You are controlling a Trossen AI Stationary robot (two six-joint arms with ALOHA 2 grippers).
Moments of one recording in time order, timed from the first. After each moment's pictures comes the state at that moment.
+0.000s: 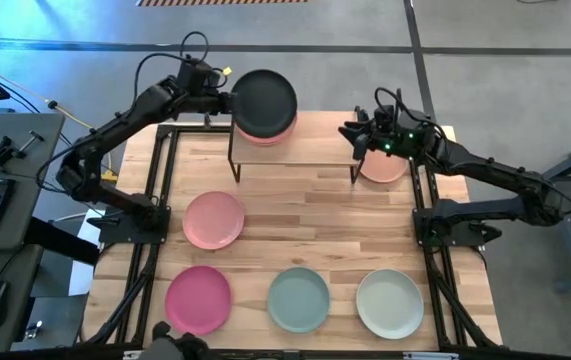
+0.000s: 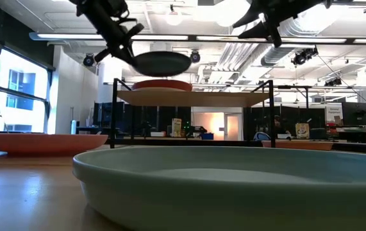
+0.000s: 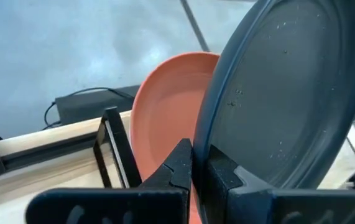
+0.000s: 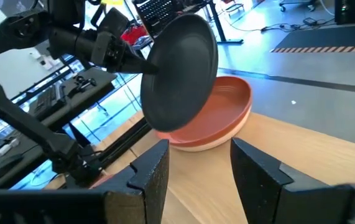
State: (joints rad) left arm 0.84 1.40 1.34 -0.64 0.07 -0.50; right arm -0.46 1.00 0.90 -0.10 0.06 0.46
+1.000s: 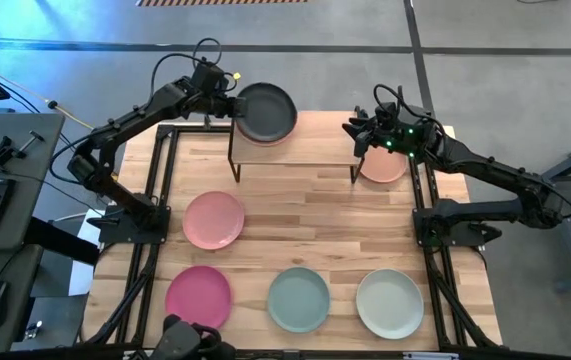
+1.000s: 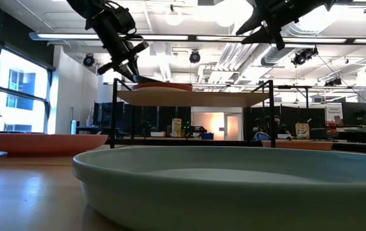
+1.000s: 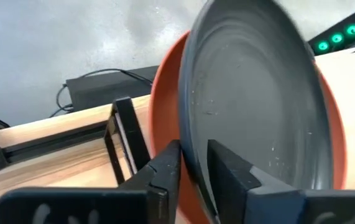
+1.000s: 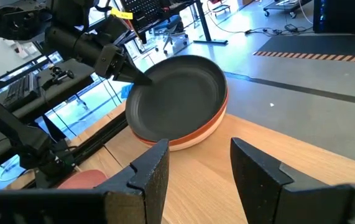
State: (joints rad) left arm 0.85 1.52 1.34 -0.63 0.07 -0.48; right arm -0.52 1.00 0.90 -0.14 0.05 0.38
